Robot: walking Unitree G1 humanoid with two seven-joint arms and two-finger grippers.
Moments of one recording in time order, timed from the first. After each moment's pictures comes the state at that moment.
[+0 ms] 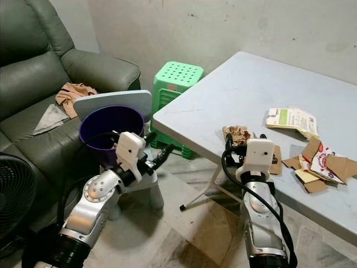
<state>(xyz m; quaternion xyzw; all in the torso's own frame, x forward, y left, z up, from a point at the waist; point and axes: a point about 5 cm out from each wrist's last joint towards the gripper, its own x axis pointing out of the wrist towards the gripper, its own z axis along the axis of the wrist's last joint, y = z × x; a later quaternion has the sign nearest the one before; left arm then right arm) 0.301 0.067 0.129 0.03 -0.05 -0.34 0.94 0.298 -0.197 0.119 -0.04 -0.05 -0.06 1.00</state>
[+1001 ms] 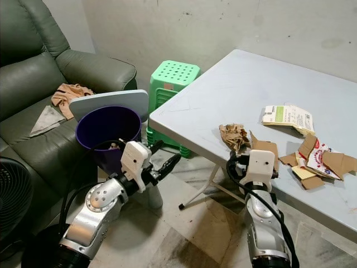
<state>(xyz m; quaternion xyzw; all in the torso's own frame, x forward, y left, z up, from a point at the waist) 0.285 0.057 0.124 0.02 -0.05 -0.37 0.93 0.299 -0.213 0.090 -0.02 0.04 -0.10 0.99</state>
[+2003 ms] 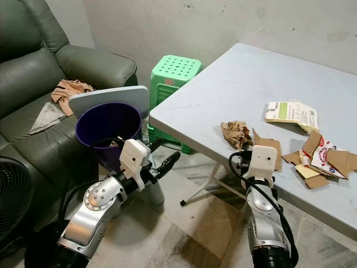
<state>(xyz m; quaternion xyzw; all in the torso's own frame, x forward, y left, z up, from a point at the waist) 0.285 0.058 0.129 0.03 -0.05 -0.37 0.93 0.307 -0.217 0.089 -0.03 0.05 -0.12 0.99</state>
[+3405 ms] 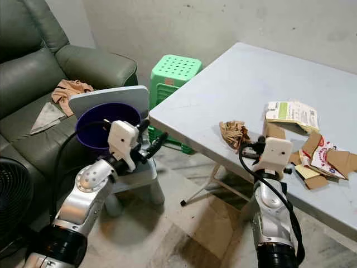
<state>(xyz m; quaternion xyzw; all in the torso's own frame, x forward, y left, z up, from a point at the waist) 0.318 0.092 0.152 0.03 -0.09 -0.30 0.95 0.308 -0.225 0.128 -0.01 -0.09 -0.11 0.99</state>
